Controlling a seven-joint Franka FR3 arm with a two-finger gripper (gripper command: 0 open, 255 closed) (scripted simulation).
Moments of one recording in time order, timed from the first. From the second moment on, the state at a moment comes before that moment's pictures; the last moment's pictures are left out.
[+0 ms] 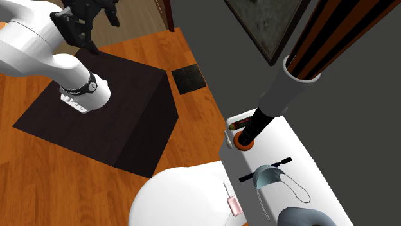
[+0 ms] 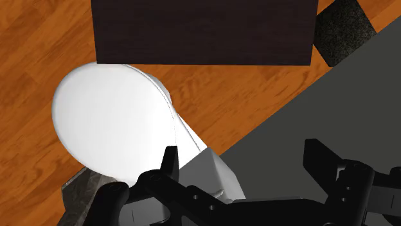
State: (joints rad) arm -0.01 -0.82 0.03 -2.42 0.02 1.56 -0.05
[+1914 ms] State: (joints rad) arm 0.07 0.17 0.00 -2.04 -0.02 2.17 -0.43
